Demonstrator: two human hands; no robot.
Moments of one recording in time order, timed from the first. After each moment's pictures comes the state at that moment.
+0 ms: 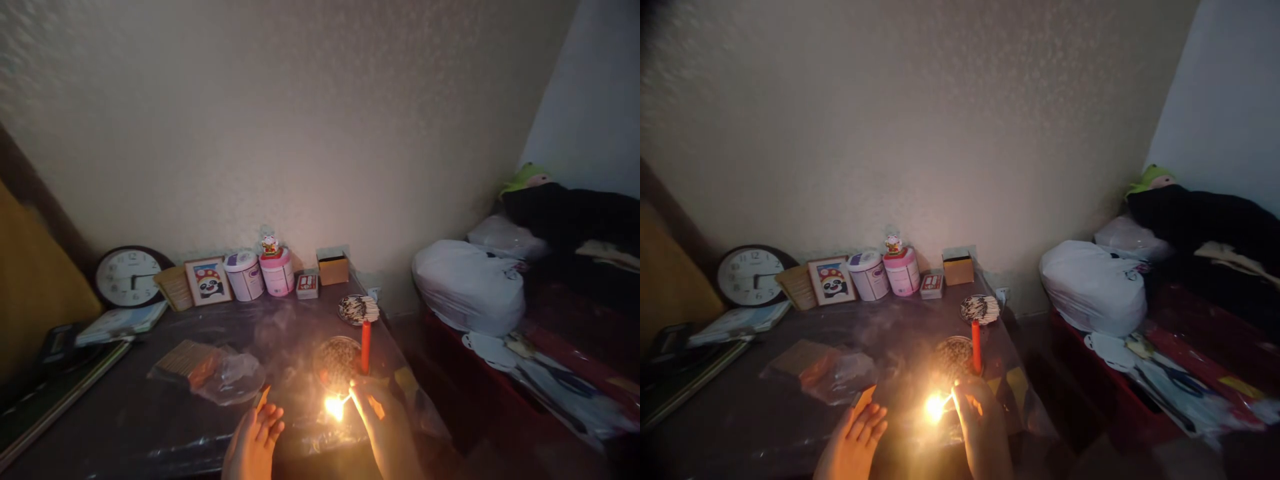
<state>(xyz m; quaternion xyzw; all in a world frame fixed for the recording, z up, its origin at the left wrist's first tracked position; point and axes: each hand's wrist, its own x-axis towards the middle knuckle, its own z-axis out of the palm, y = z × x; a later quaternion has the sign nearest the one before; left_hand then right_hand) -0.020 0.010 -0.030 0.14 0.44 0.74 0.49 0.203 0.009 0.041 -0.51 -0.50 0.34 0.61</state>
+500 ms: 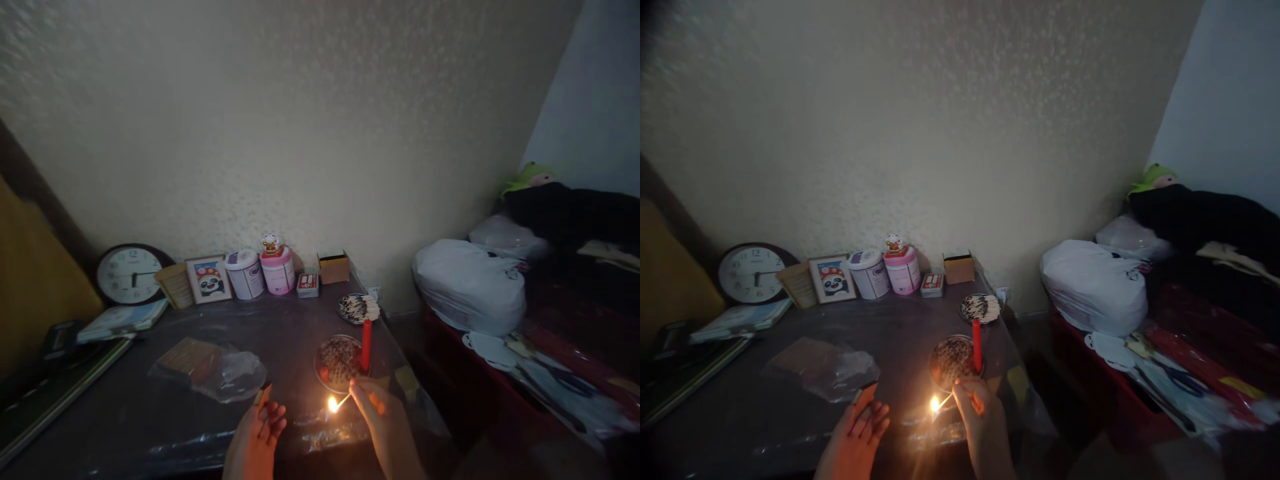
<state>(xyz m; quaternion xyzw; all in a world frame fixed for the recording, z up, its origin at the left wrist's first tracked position) -0.021 0.006 -0.011 0.17 0.48 0.67 0.53 0.209 0.015 0.052 -0.52 -0.51 0.40 0.56</state>
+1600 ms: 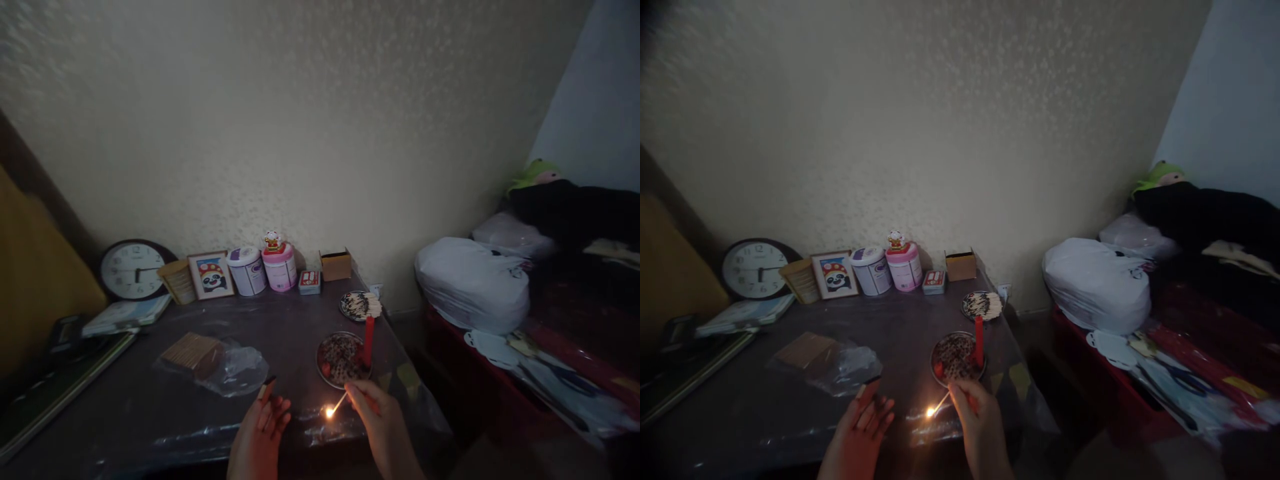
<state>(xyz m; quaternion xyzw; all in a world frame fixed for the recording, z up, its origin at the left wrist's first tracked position) 0.000 -0.004 0.021 0.14 0.46 0.68 0.56 0.204 0.015 0.038 -0.52 -0.54 0.41 0.52</state>
